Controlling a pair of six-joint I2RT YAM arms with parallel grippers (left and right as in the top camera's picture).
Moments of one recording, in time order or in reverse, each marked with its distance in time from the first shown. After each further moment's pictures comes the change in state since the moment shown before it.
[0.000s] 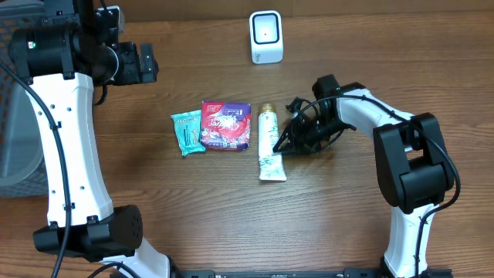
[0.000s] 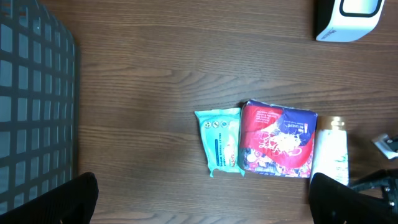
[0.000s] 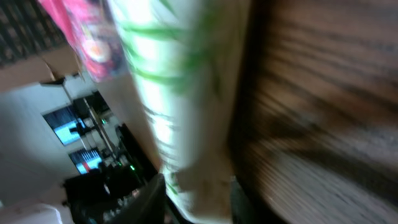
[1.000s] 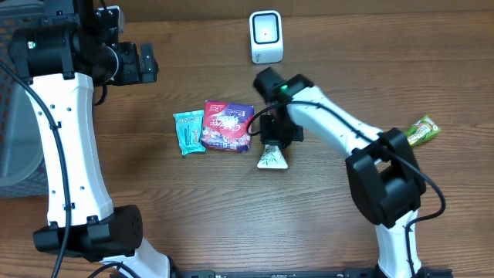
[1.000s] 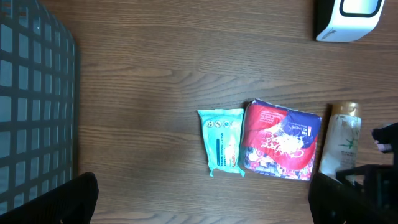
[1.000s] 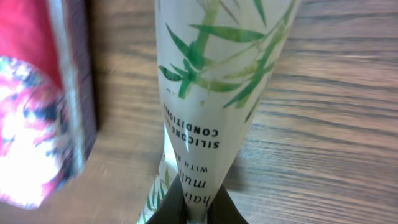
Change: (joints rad) left arm 0.000 0.000 0.000 0.000 0.000 0.000; right arm 0.264 -0.002 0.310 -0.187 0.740 0.409
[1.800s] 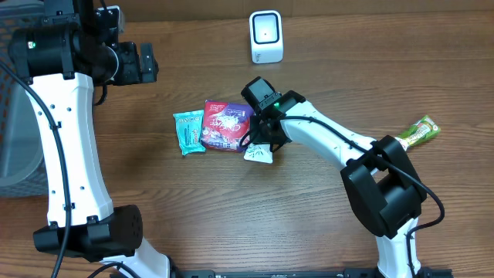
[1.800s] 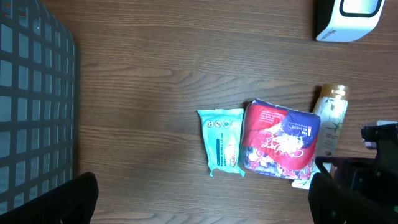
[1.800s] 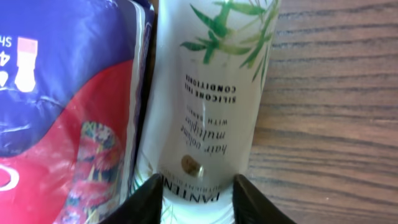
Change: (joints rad) left arm 0.000 0.000 0.000 0.000 0.000 0.000; right arm 0.100 -0.045 -0.128 0.294 0.214 0.120
